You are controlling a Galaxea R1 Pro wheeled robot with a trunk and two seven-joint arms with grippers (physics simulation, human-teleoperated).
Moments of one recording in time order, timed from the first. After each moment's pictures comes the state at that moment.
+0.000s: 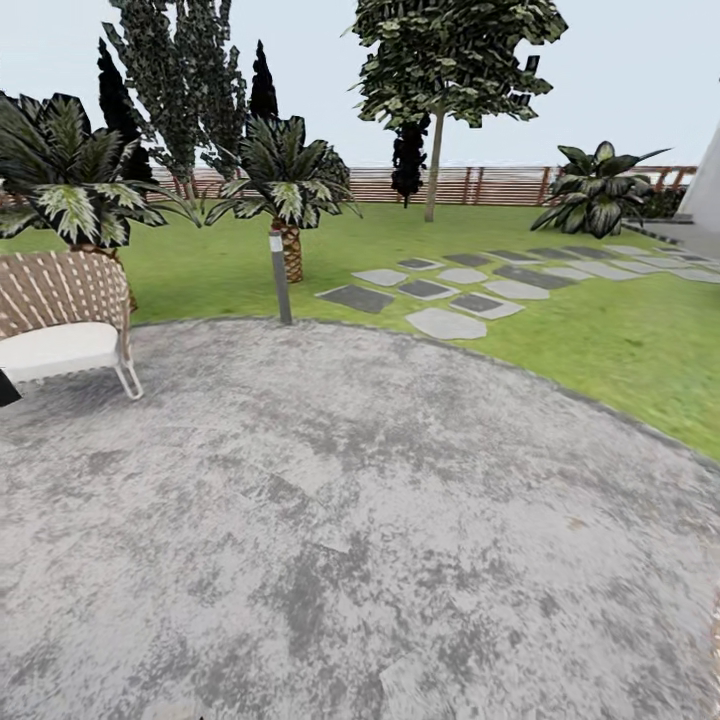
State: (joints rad) left arm -0.21 0.11 0.08 -0.42 0.09 -0.16 0.00; right arm -0.11 -0.10 -0.04 -0.45 0.00 -0.24 0.00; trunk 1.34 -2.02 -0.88
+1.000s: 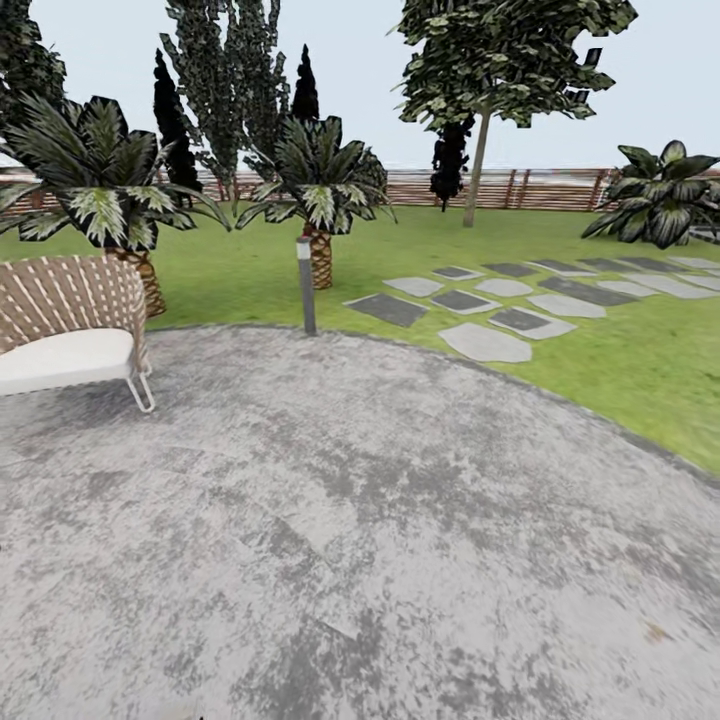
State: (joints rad) left arm -0.21 0.11 0.08 -0.41 0.09 -0.16 0.00; right arm -0.11 -0.10 -0.04 -0.45 0.00 -0.24 0.00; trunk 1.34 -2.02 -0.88
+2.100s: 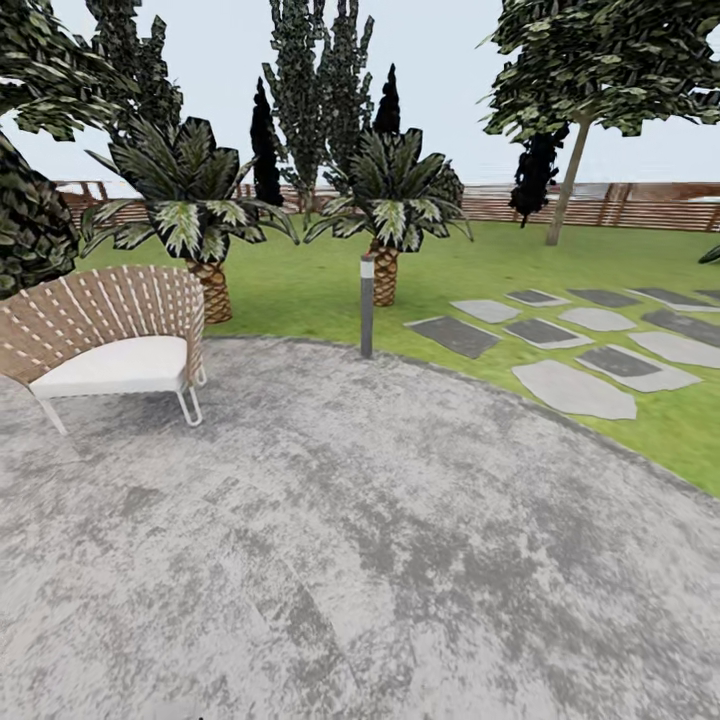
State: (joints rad) left arm -0.21 0.11 0.08 -0.41 0.09 -0.16 0.00; right arm -0.11 -0.10 -0.04 -0.45 0.00 -0.24 0.00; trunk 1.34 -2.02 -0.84
